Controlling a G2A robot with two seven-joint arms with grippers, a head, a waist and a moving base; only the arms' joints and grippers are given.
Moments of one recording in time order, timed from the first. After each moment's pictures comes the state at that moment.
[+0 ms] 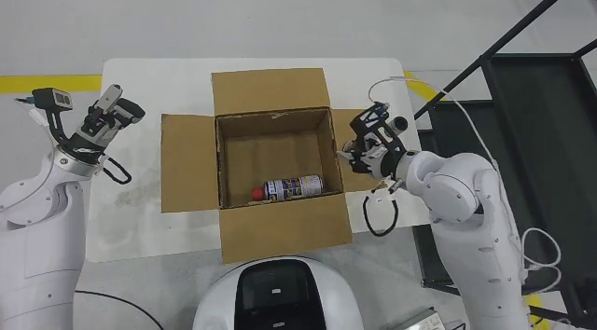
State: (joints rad) left arm 1.17 -1.14 -1.68 -1.33 -0.32 -0.47 -0.85; right arm -1.45 -1.23 1.60 -2.10 -0.86 -0.24 1.17
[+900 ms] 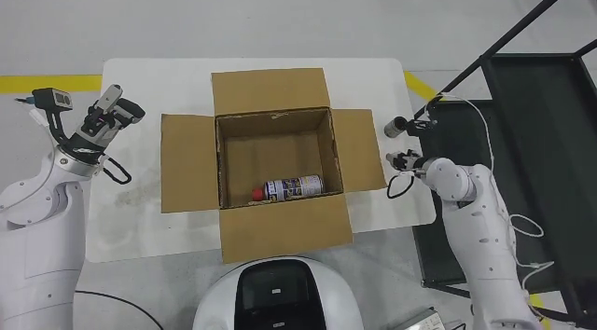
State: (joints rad) left arm 1.17 -1.14 -1.68 -1.33 -0.32 -0.47 -0.85; right arm -1.32 -1.21 1.66 -1.39 -0.94 -0.11 0.88
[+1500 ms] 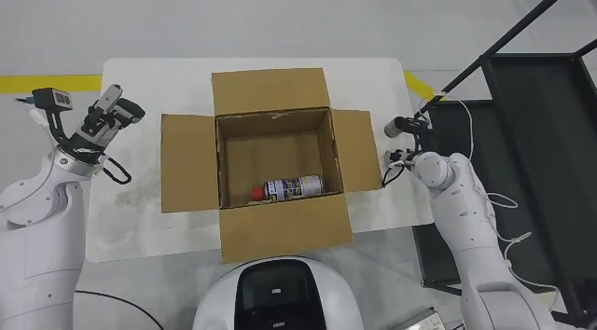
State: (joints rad) left arm 1.17 -1.14 -1.68 -1.33 -0.32 -0.47 -0.85; right arm -1.13 -1.22 1.55 -1.05 -0.98 -0.03 0.74
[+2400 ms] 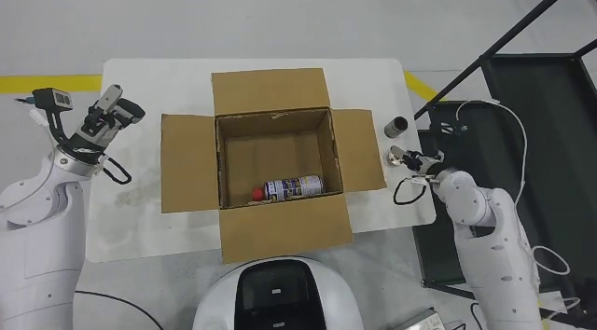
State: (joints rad) left arm 1.17 -1.14 -1.68 -1.33 -0.32 -0.47 -0.85; right arm -1.60 -1.19 1.74 -1.80 -0.82 0.01 0.69
